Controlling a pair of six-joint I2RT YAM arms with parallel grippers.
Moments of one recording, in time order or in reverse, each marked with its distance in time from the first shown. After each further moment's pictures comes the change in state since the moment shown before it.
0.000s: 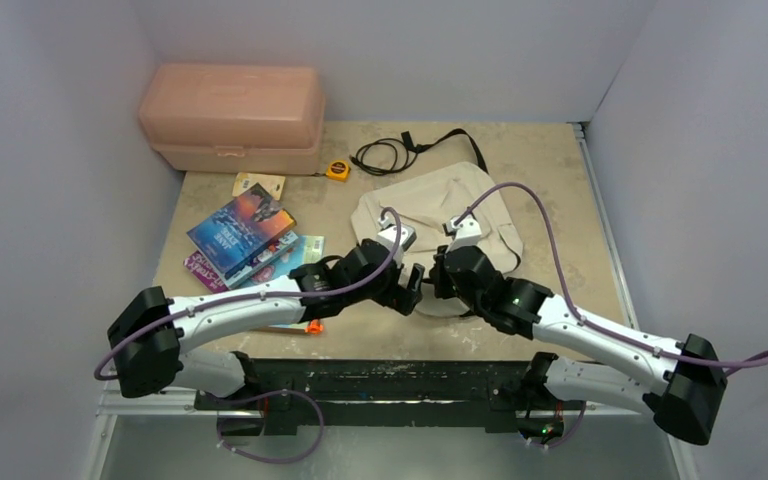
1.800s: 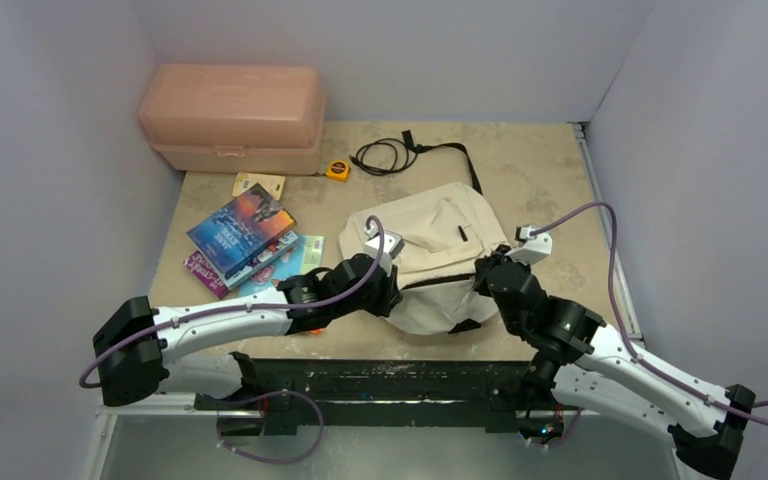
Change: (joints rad) left arm -0.055 -0.082 -0.080 0.047 -0.104 -0.090; right arm -0.008 -0.317 -0.028 -0.237 0.375 0.283
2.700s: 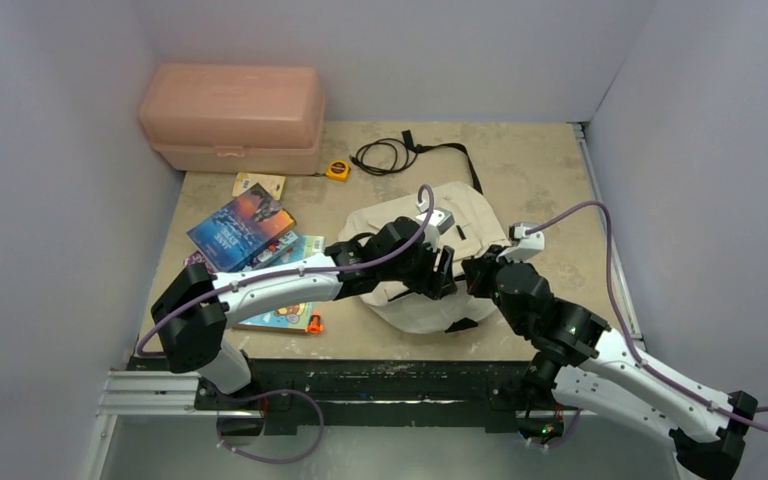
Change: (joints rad) left arm 0.051 0.324 0.359 0.002 0.317 0.043; right arm -0.006 -0.063 -0.027 0.120 -0.197 -0.117
